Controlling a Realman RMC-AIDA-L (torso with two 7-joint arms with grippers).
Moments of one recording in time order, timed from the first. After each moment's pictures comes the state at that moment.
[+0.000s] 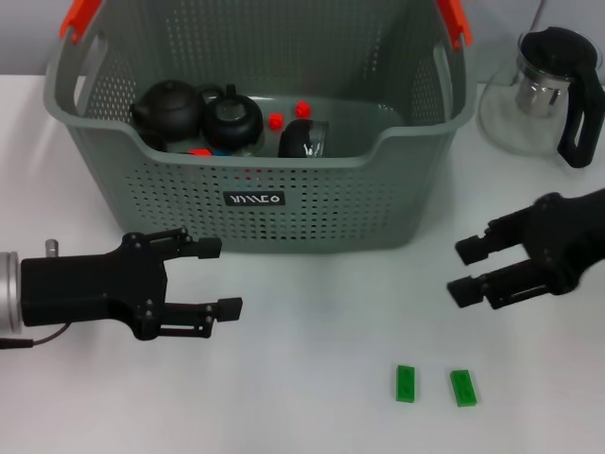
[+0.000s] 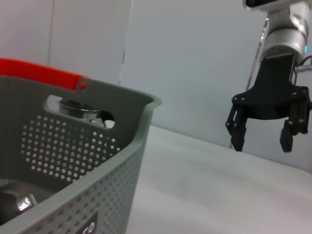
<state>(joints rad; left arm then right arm) -0.44 -2.11 0.50 0.77 2.16 1.81 -1.26 0.66 2.09 -0.86 -1.27 -2.27 -1.98 2.09</state>
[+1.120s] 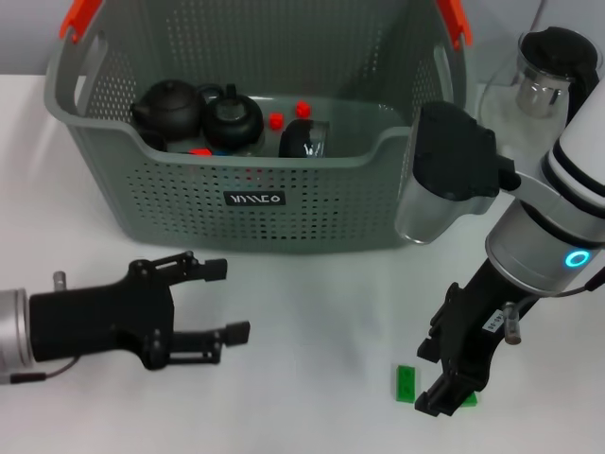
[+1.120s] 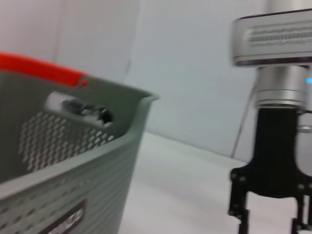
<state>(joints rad) -0.41 -2.13 0.46 0.67 2.16 1.80 -1.13 0.82 2.11 -1.53 -1.18 -2.44 -1.80 2.32</state>
